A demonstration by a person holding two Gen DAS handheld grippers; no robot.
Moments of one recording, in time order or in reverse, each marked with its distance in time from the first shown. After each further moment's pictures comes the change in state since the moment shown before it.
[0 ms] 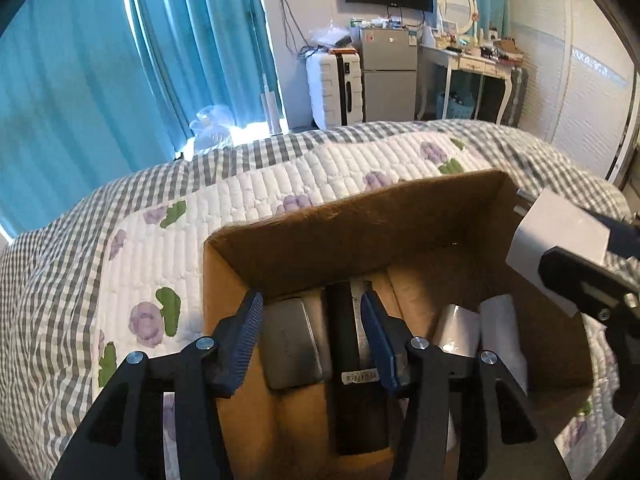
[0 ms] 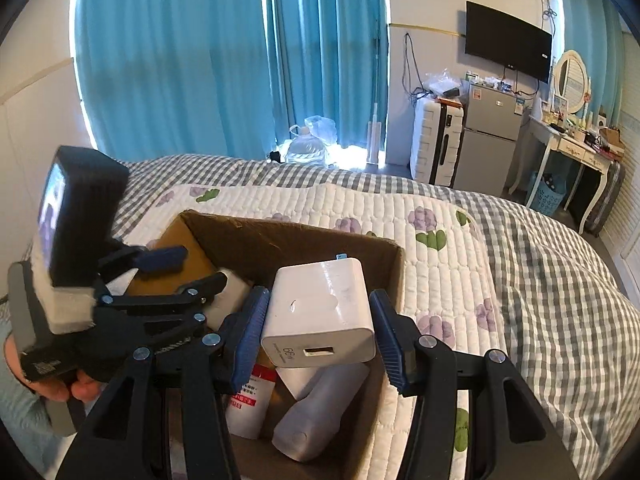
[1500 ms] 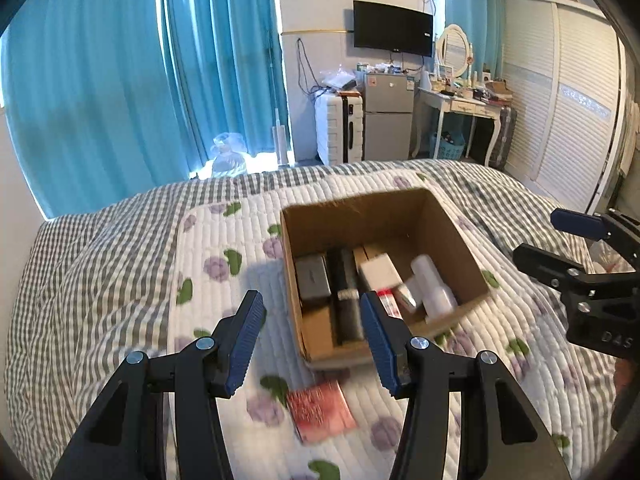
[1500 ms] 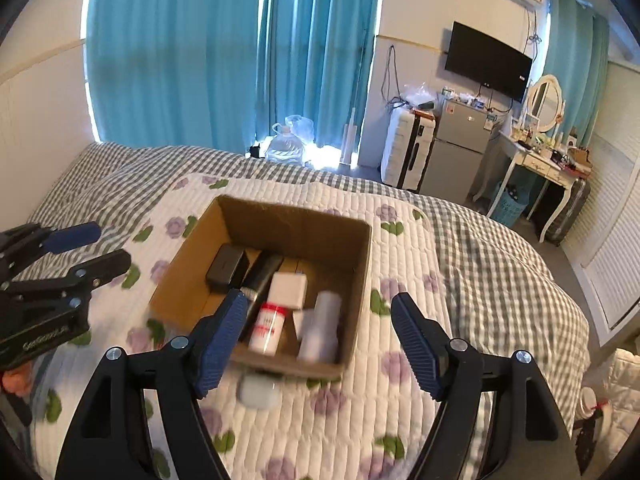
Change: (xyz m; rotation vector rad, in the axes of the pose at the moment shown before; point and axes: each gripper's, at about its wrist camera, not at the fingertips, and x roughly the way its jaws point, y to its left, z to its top) left arm -0.169 0.021 -0.074 -0.051 -0.126 -0.014; right arm -0.125 0.054 -0.021 -0.058 0.011 -0.137
